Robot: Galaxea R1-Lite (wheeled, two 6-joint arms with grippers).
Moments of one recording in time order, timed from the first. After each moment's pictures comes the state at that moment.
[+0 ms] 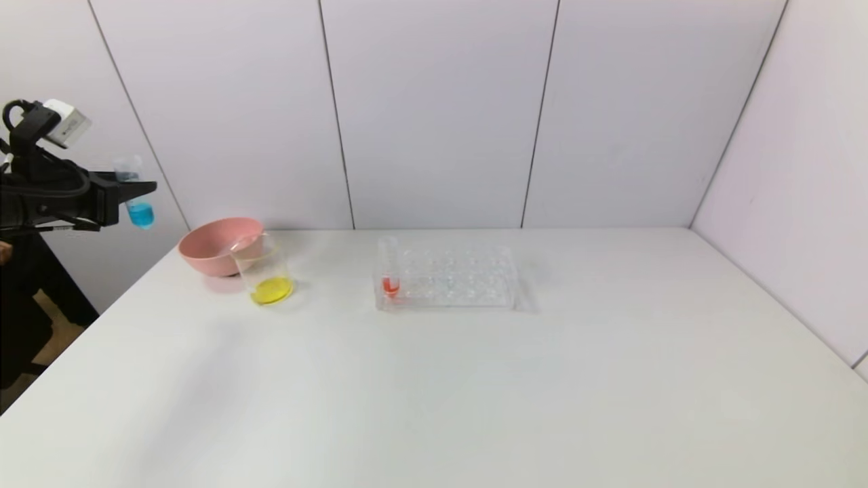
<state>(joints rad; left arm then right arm) 0.42 1.82 -1.29 -0.29 -0.64 0.44 0.00 0.00 0.00 0.00 -0.04 0.09</state>
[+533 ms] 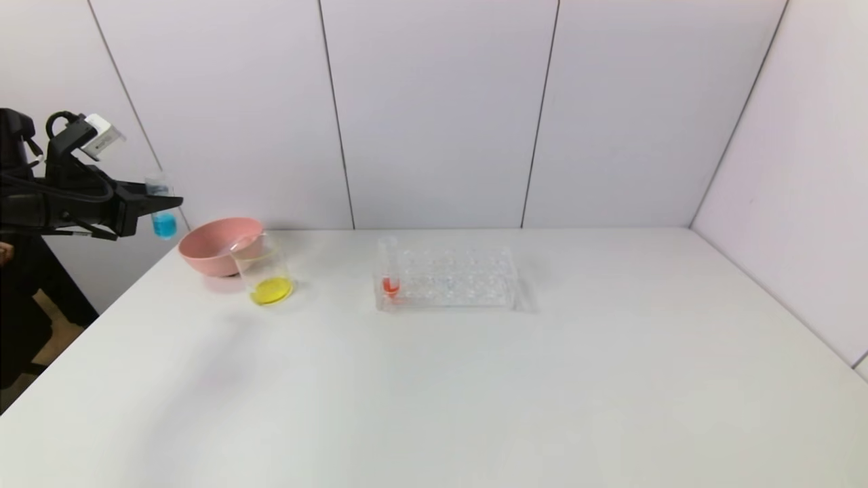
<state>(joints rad) 0.40 1.90 -1.43 -0.07 -0.74 0.62 0.00 0.00 0.00 0.00 -0.04 0.09</state>
